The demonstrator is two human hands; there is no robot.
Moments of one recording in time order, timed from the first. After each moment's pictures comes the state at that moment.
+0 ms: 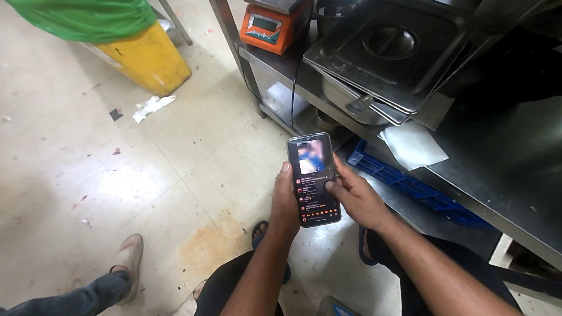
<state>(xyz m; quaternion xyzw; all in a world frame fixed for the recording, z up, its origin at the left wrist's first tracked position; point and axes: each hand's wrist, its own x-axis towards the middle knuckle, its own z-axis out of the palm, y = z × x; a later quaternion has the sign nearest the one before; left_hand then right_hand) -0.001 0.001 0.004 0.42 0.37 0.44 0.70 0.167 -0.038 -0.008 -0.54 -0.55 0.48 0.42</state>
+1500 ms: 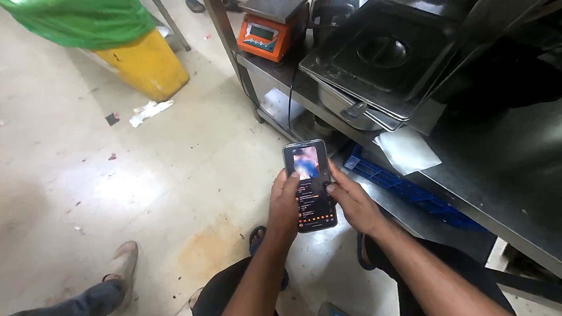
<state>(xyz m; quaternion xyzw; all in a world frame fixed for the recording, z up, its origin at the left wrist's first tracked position) 0.002 0.000 0.008 0.43 0.47 0.40 0.66 0.169 -0.038 -0.012 -0.54 -0.57 0.46 0.42</state>
